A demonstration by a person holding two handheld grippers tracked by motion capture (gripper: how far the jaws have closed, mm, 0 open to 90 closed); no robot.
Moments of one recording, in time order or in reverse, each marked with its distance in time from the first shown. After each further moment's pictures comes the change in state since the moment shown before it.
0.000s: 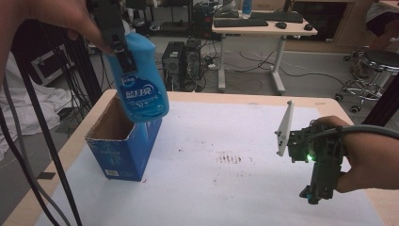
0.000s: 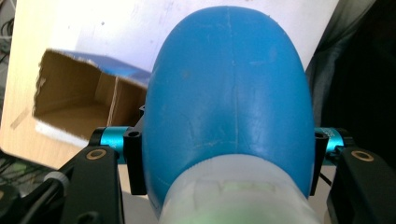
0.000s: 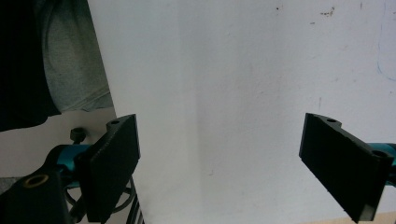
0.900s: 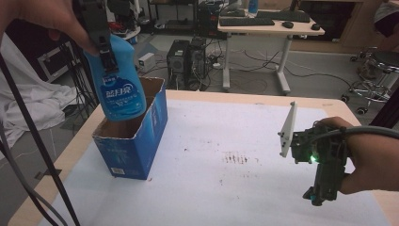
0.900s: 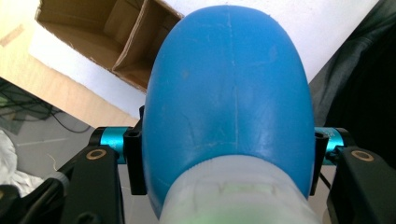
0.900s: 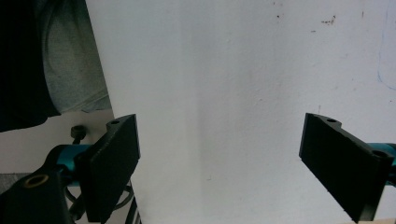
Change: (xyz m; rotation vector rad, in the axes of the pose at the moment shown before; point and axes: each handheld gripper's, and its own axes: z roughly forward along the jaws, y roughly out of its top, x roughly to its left) left arm 0.029 -0.038 0.010 0.099 0.014 -0.230; right arm -0.003 0.010 0.003 0.011 0.007 -0.012
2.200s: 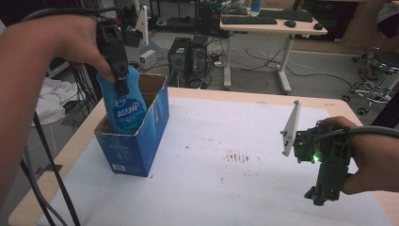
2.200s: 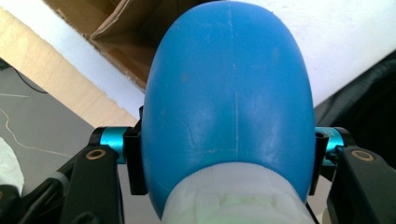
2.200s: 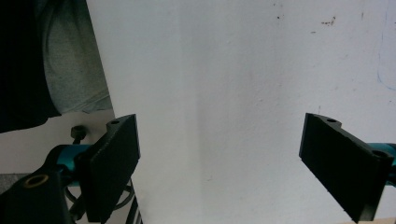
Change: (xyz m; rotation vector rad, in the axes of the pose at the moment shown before) left arm 0.020 0.005 0.080 0.082 -0.024 -0.206; right arm 0.001 0.002 -0.001 0.001 -0.003 -0.002
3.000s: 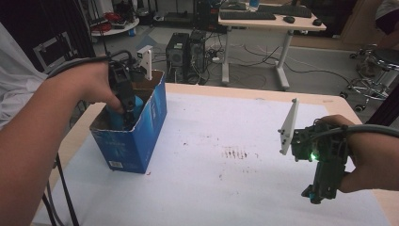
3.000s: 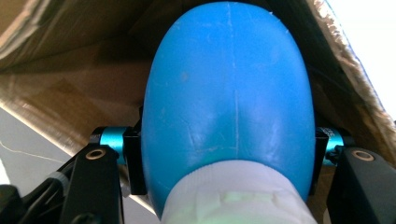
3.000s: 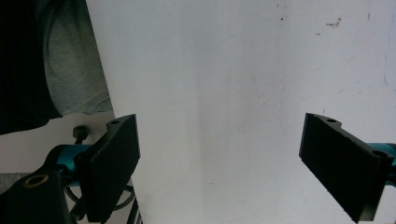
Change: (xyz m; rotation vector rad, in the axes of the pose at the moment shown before) left arm 0.010 0.011 0.092 0.017 0.004 0.006; right arm -0.001 0.003 0.005 0.000 0.010 -0.003
